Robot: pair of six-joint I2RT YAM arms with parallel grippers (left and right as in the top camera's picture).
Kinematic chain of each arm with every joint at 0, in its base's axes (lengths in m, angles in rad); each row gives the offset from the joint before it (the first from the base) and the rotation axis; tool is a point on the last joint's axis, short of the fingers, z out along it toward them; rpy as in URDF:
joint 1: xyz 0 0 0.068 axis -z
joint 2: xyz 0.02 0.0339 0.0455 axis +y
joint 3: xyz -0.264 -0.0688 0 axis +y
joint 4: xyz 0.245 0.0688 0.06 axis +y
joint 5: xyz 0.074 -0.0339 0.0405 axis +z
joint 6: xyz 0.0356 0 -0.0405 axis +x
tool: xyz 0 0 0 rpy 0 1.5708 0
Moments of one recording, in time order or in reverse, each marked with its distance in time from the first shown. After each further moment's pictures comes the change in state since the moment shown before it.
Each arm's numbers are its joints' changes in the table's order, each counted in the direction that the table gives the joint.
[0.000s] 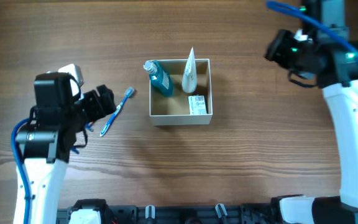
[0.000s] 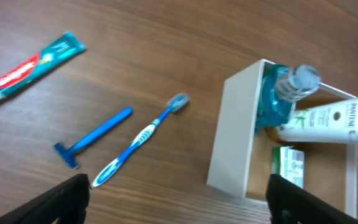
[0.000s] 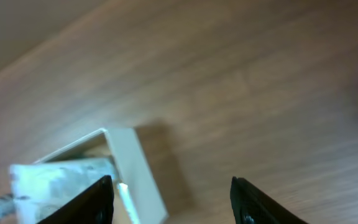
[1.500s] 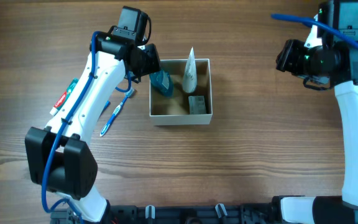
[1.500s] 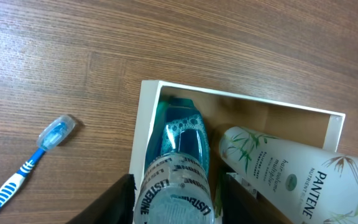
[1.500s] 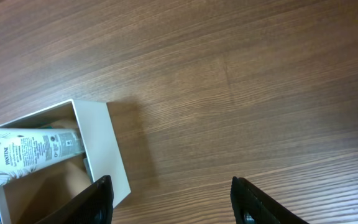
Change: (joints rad) left arm 0.298 0.753 -0.555 0.067 -0.005 -0.171; right arm 0.072 0.000 0.000 0.074 0.045 -0.195
